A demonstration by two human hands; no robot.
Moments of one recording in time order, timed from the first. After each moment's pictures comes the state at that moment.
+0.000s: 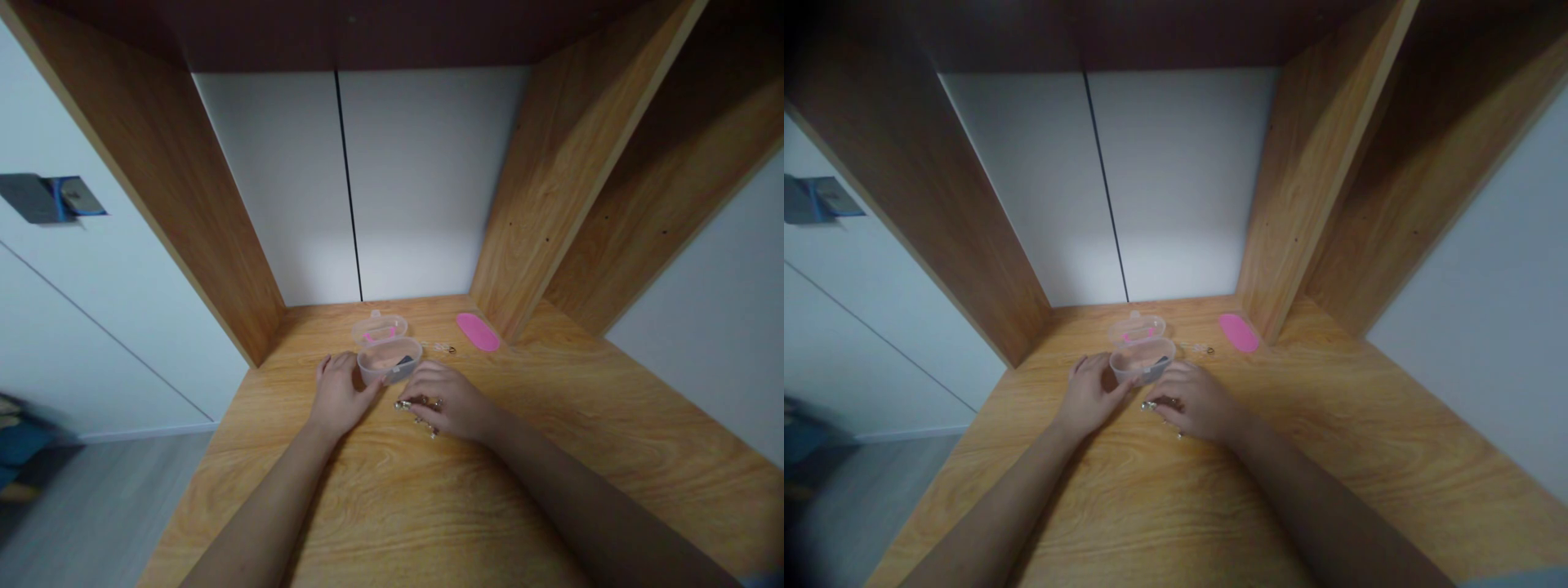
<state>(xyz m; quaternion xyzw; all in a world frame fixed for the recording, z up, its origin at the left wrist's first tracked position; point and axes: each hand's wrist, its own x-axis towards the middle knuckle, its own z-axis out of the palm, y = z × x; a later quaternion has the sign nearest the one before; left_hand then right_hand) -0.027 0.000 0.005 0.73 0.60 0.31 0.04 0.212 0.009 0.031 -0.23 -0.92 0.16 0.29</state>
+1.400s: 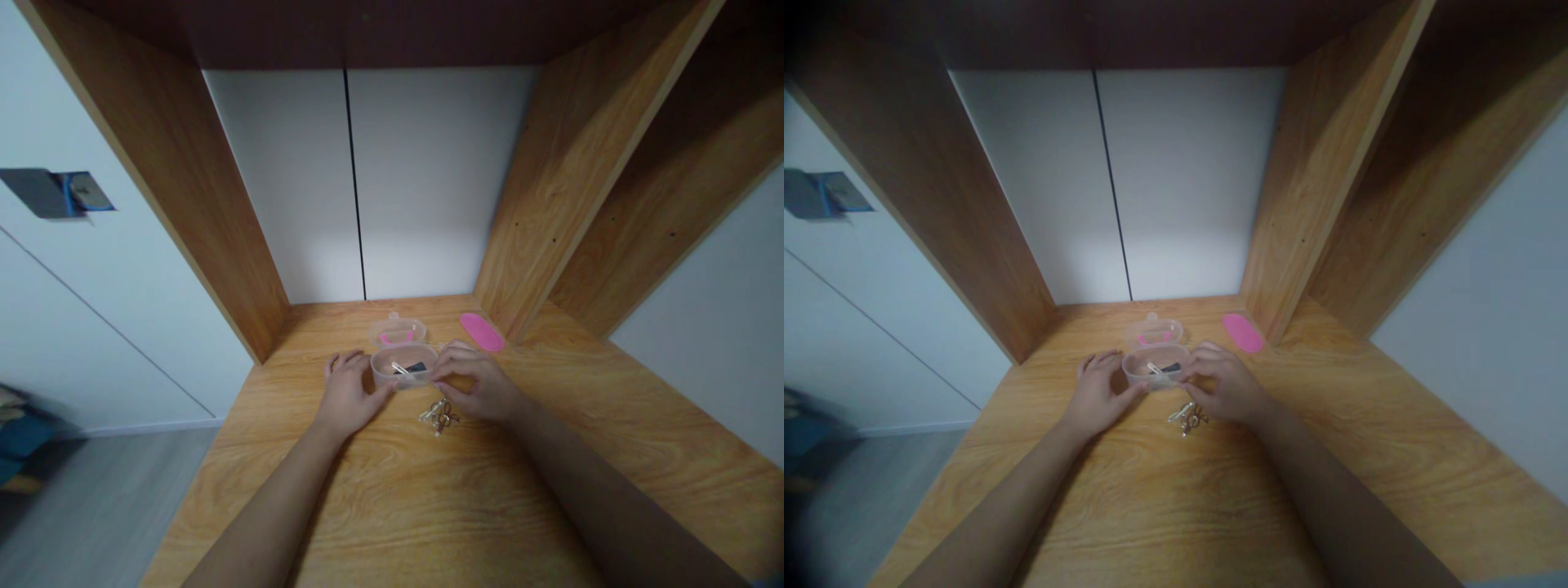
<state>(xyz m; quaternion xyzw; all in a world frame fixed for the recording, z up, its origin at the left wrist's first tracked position) -0.023 -0.005 0.010 0.76 0.58 0.30 0.05 0.243 0.023 0.043 -0.22 -0.89 0.13 0.39</state>
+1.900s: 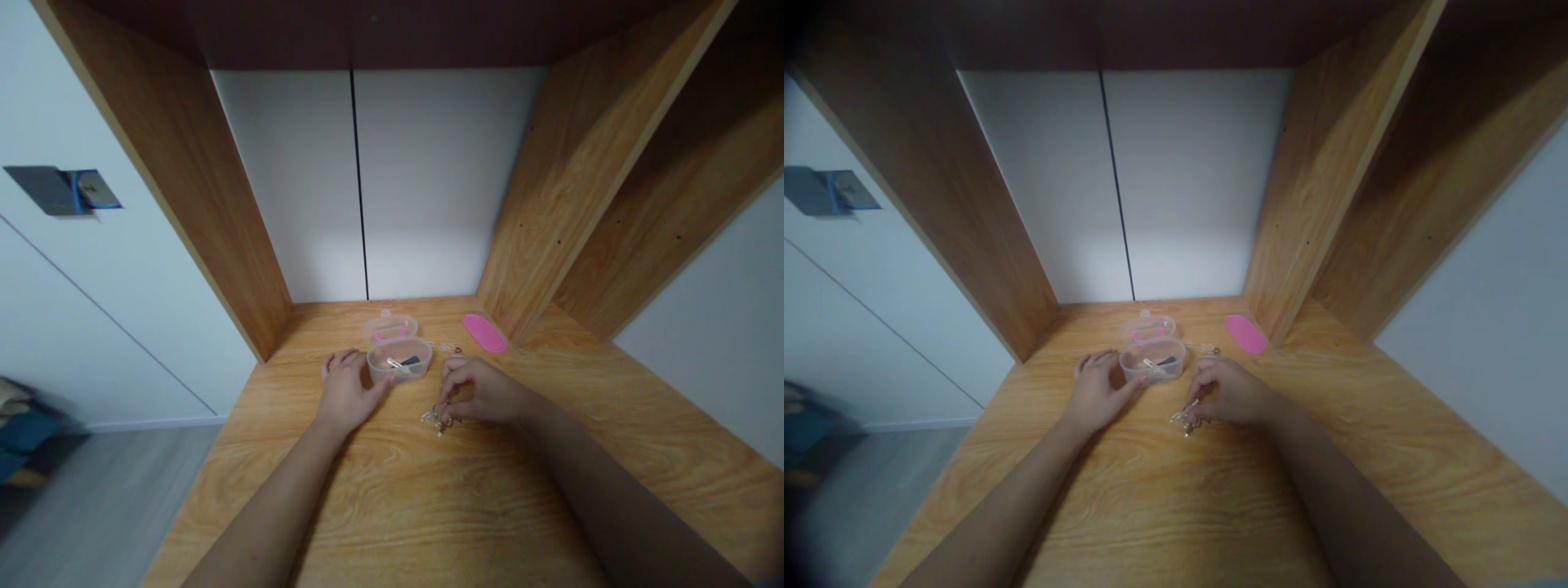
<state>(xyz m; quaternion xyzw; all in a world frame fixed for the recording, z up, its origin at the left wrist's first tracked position) -0.026 -0.005 0.012 0.73 0.61 0.31 0.04 0.255 0.028 0.036 -0.29 -0.88 0.29 0.21</state>
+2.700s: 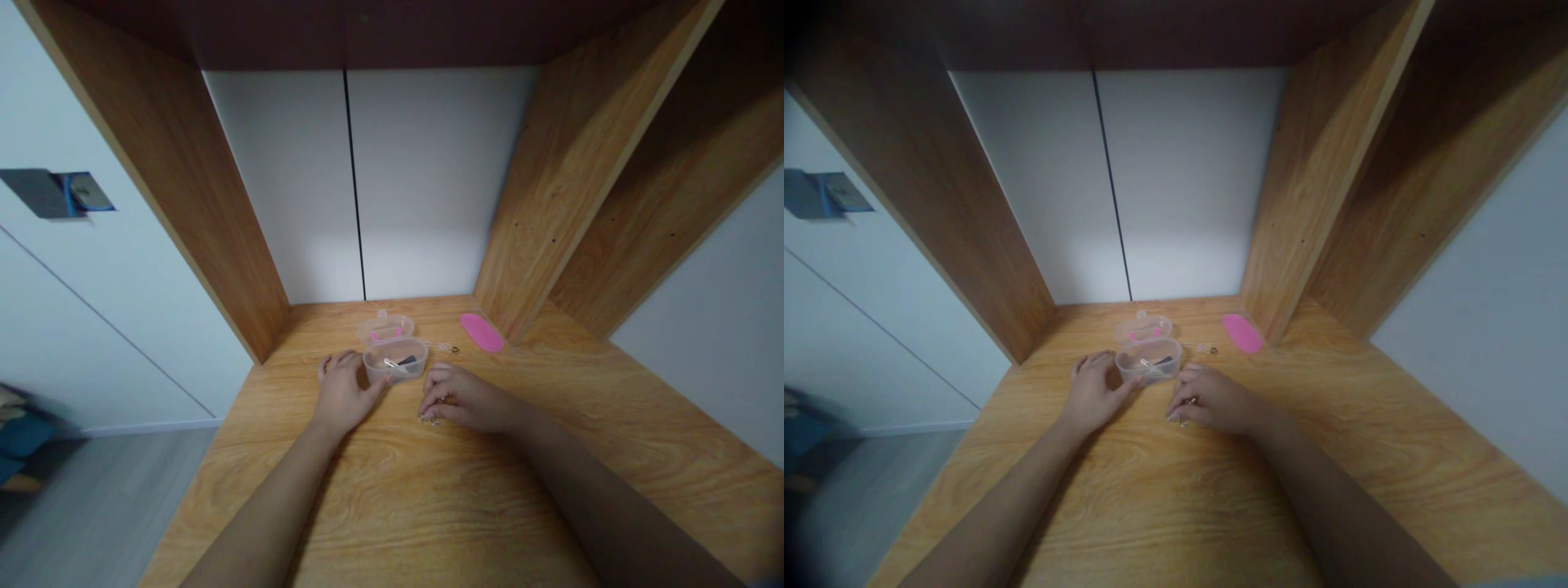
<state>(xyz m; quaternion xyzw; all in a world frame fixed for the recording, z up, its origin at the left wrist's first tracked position) -0.025 -0.006 0.012 0.73 0.61 0.30 0.04 0.237 0.019 0.036 -0.24 -0.92 0.26 0.18</state>
